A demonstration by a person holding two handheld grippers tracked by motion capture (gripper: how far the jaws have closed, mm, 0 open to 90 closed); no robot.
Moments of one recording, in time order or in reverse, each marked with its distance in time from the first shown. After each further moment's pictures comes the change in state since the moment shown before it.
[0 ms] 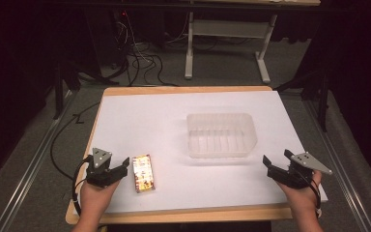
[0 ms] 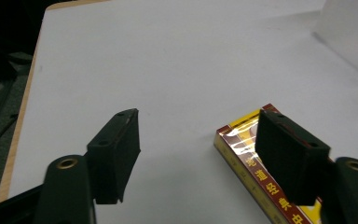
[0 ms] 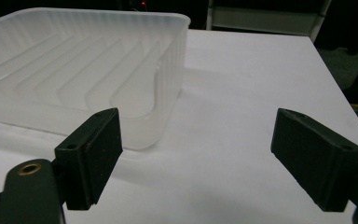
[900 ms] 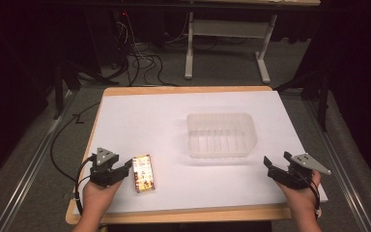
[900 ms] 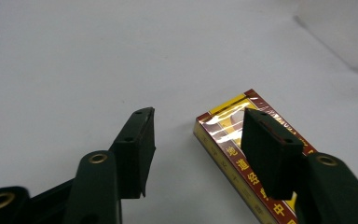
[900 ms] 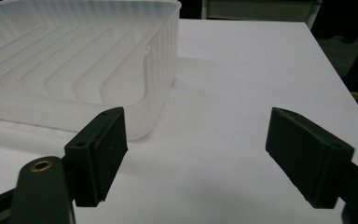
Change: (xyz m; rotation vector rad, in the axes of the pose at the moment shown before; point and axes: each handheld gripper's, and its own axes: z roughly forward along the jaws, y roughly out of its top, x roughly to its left) left arm 0.000 -0.002 0.011 0.075 -0.084 0.000; right arm -0.002 -0.007 0.003 0.026 -0.017 0.022
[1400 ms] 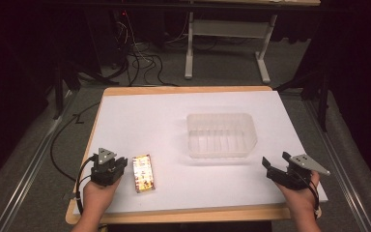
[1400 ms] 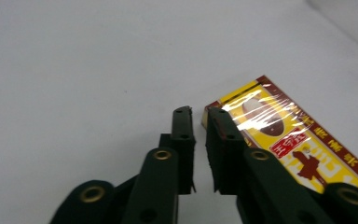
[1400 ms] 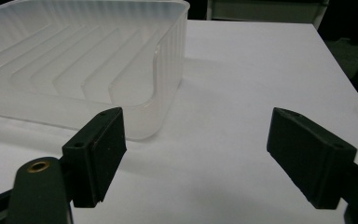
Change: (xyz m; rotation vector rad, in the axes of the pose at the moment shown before) left arm 0.004 -0.005 0.010 0.046 0.009 0.016; right arm 0.003 -0.001 0.000 0.001 0.018 -0.007
